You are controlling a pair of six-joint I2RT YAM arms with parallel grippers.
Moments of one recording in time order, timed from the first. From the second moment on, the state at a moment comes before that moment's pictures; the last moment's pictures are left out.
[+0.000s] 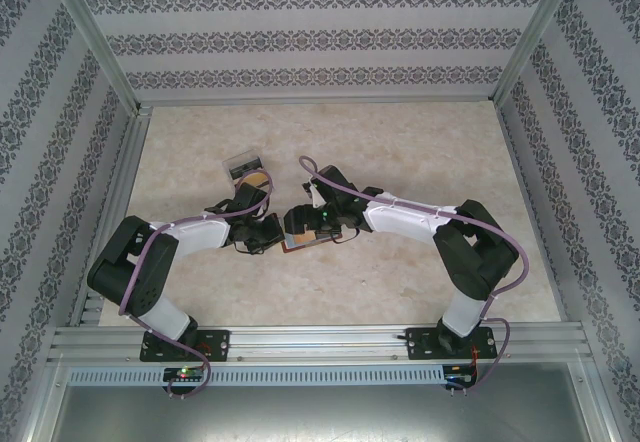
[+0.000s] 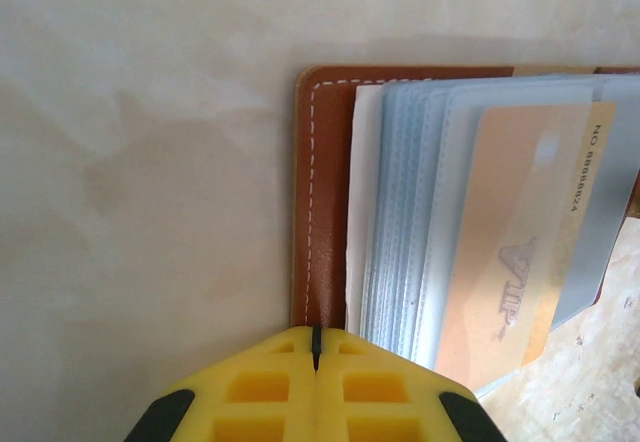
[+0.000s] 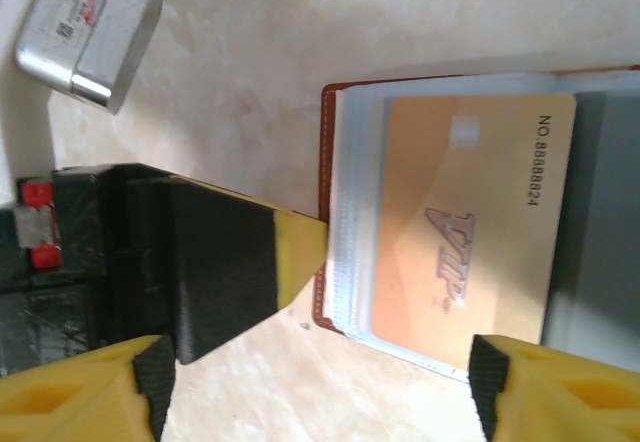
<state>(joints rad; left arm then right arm) -0.45 1.59 0.71 -0.20 0.33 -0.90 0.75 1.75 1.09 -0.28 -0.37 0.67</state>
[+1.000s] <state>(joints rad) -0.46 1.59 0.74 -0.25 0.31 -0.84 0.64 1.91 1.14 -0.27 -0.45 0.63</state>
